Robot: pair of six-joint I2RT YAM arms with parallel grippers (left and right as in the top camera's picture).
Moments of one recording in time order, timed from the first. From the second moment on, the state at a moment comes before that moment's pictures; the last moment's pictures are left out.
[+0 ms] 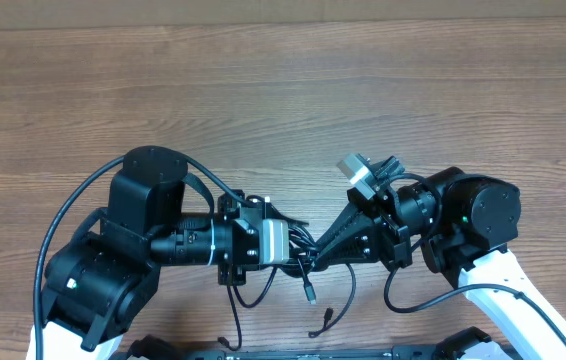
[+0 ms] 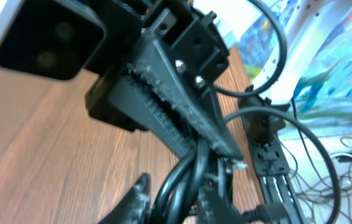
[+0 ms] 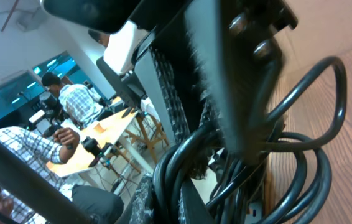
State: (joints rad) left arm -0.46 1.00 1.27 -0.89 0.92 0.69; right arm 0.42 1.15 0.73 1.01 -1.55 1.13
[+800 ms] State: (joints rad) left arm -0.46 0.95 1.27 -0.84 0.62 0.47; right arm 0.41 1.15 0.73 0.97 -1.53 1.10
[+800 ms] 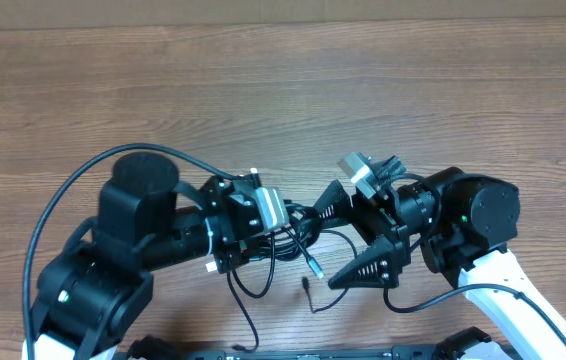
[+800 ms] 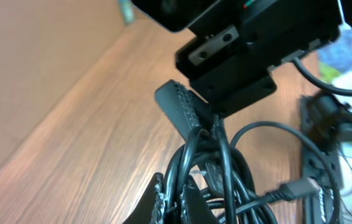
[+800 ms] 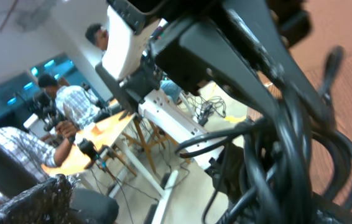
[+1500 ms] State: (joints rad) left arm -0.46 0.88 1.27 -0.71 0.46 0.26; right arm 0.10 1.15 0.73 0.79 -1.49 1.13
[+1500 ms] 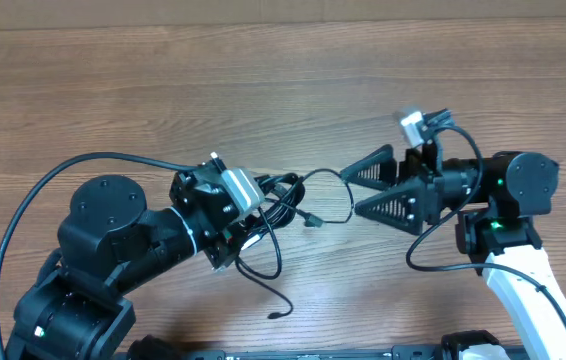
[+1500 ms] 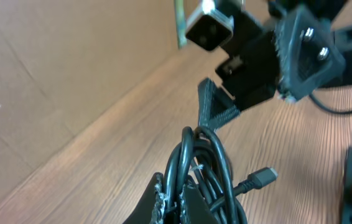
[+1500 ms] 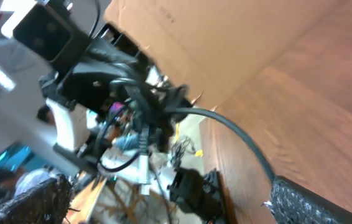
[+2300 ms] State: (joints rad) left arm -0.46 0.95 1.27 -0.66 0.36 0.06; right arm 0.03 1.15 0.73 0.74 -1.45 1.20
